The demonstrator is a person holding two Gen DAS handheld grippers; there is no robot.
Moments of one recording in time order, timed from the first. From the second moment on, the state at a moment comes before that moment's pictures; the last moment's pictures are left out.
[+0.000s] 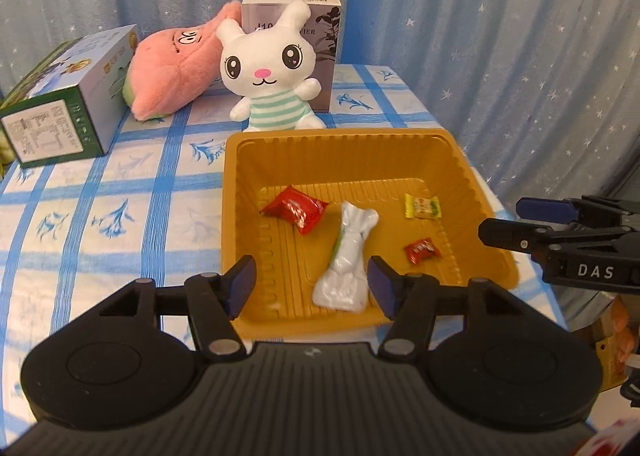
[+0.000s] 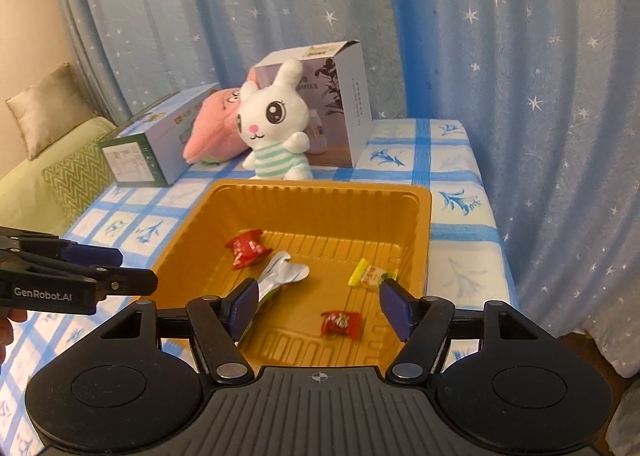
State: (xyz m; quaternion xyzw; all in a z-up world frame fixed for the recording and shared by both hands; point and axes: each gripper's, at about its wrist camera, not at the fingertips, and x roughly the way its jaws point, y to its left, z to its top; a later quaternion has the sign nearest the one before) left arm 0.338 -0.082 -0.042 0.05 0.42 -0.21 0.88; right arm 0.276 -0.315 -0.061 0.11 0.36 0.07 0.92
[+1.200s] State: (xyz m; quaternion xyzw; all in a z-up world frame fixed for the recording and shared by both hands) left arm 0.138 0.023 -0.053 -0.04 0.46 -0.07 0.88; right arm 0.146 -0.234 -0.074 0.06 0.41 0.21 0.89
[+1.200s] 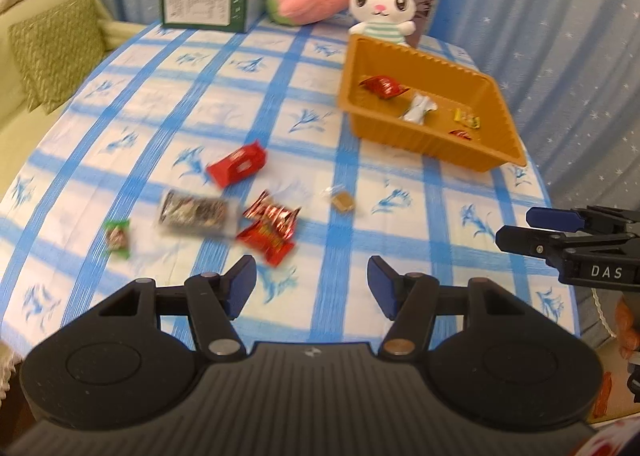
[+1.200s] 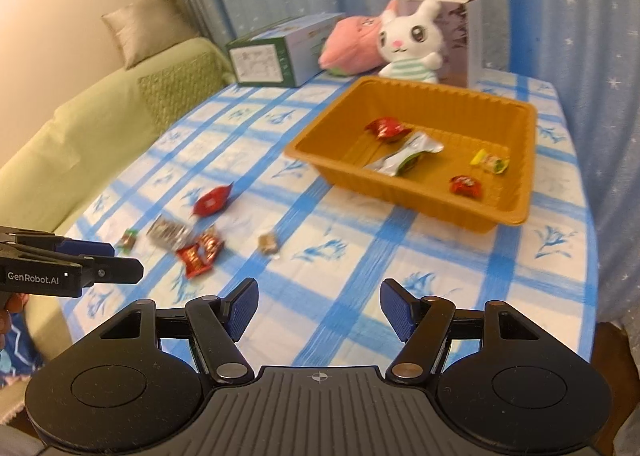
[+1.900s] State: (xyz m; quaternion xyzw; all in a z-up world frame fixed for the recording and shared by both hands) left arm 0.111 0.088 -0.074 -0.07 0.47 0.03 0.88; right arm 0.163 -0.177 -0.111 0.02 0.42 0.28 0.86
